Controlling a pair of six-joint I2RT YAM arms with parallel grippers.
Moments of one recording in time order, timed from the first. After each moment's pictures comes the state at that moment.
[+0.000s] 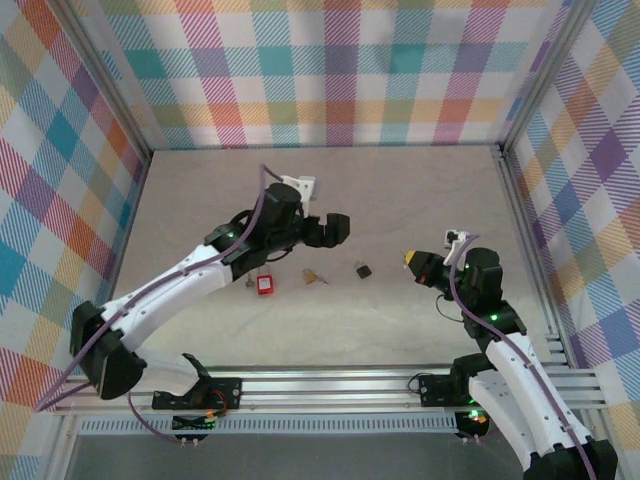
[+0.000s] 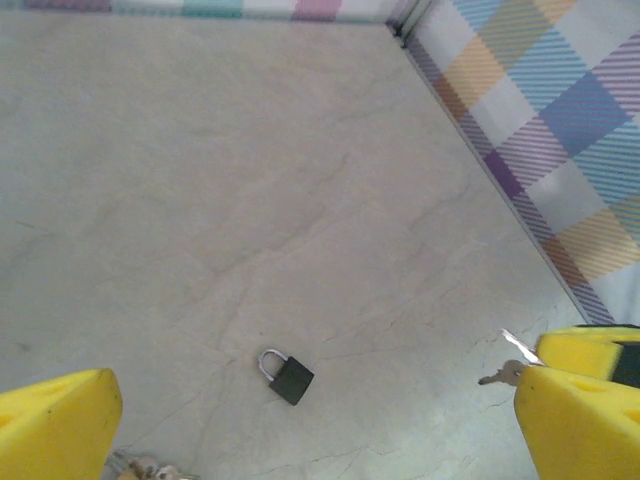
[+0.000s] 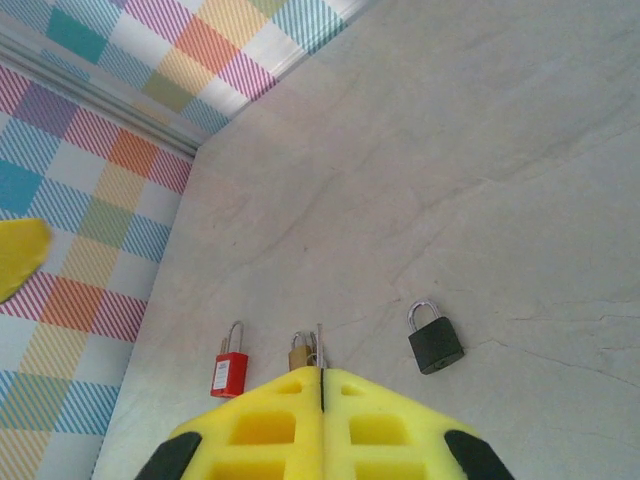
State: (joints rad) left arm -0.78 1.33 1.23 -0.41 -0.02 -0.48; right arm 0.21 0.64 0.43 -0.17 -0.43 0.70
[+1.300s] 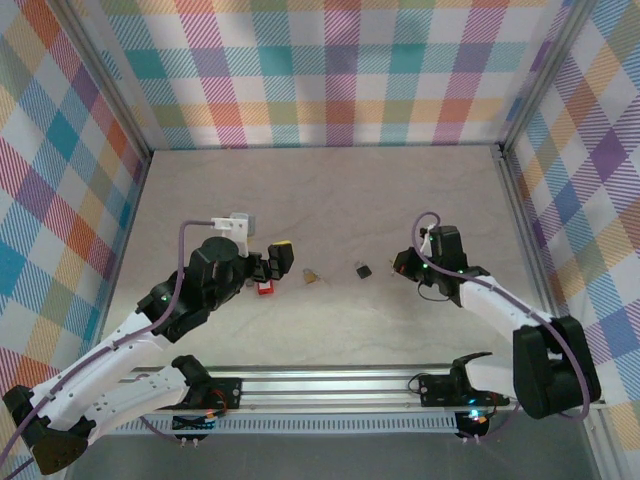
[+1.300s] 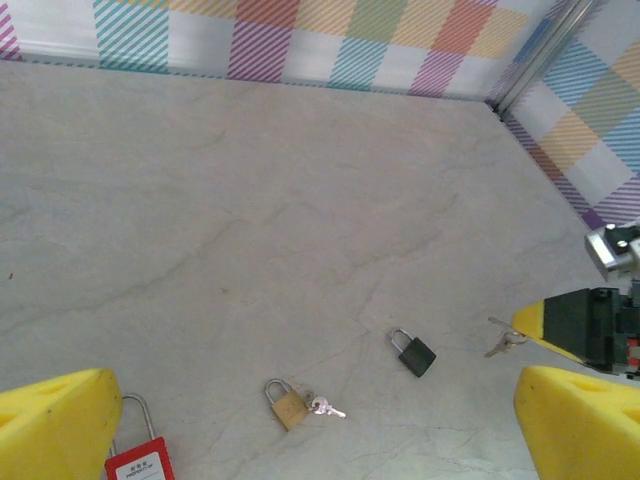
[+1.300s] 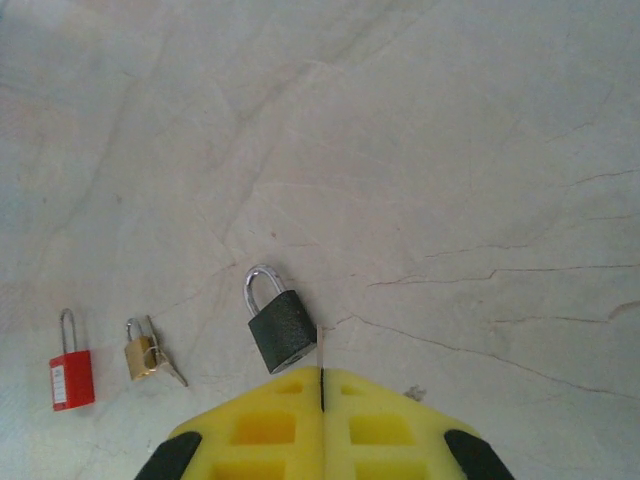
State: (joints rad) left arm -0.78 0.82 0.84 -0.45 -0.28 -0.47; right arm 0.27 1.24 0.55 -0.10 -0.33 0.68
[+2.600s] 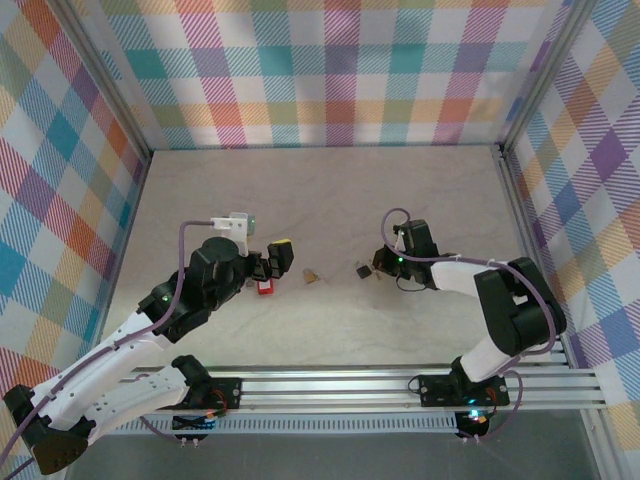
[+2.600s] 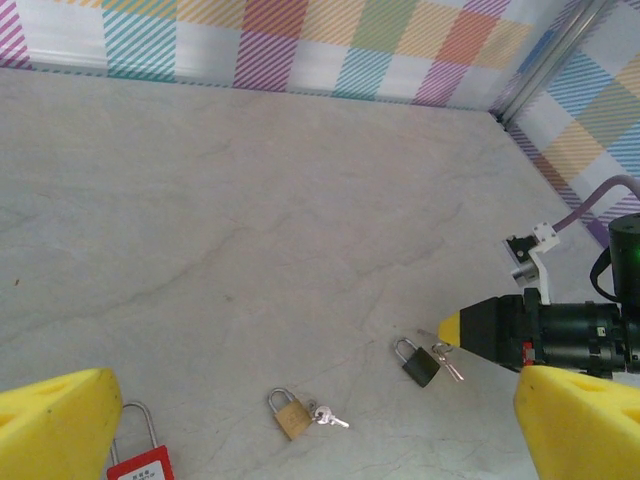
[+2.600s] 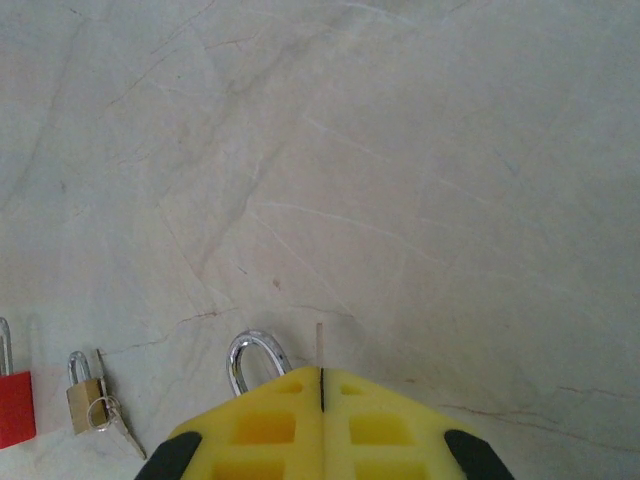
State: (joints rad) left arm -0.78 0.82 0.83 -0.42 -0.30 -0.47; right arm 0.38 1.59 0.65 0.10 -0.31 0.68
